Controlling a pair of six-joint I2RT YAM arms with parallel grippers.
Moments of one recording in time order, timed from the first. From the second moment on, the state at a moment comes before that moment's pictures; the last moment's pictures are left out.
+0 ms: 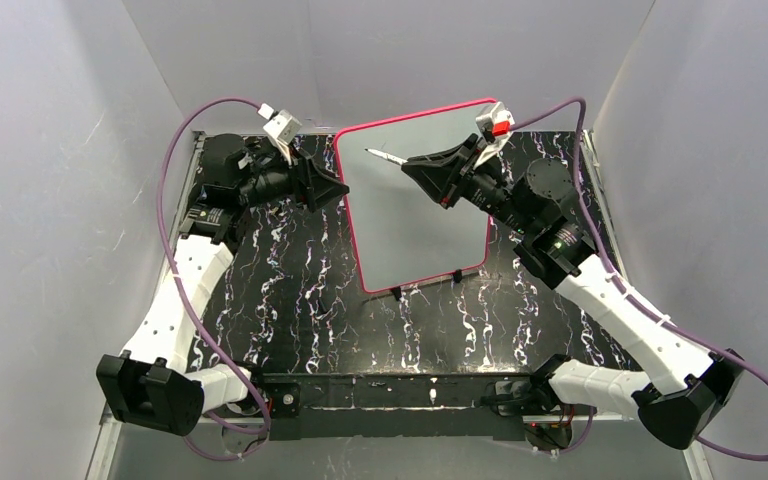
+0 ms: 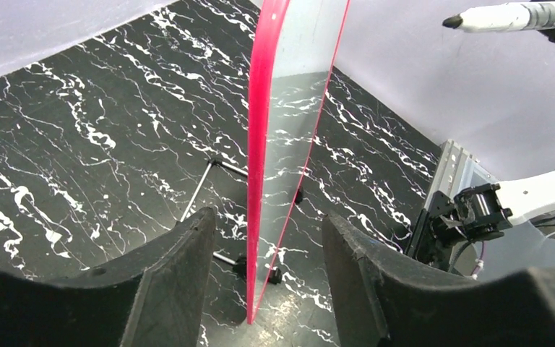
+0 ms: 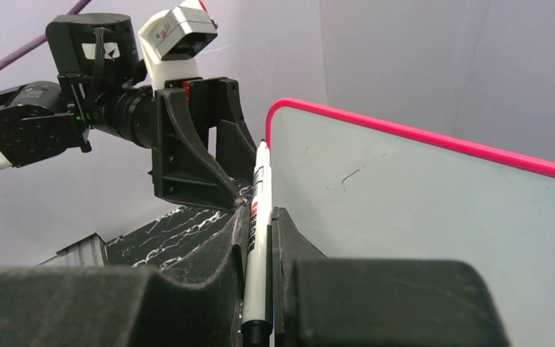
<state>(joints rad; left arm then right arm) -0.21 1.20 1.22 -0.24 0.82 -0.18 0.70 1.10 1.17 0.15 -0.30 0.25</state>
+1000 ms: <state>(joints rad) -0.21 1.22 1.16 -0.11 0.80 -0.14 0.70 1.24 1.20 0.22 -0.33 0.24</state>
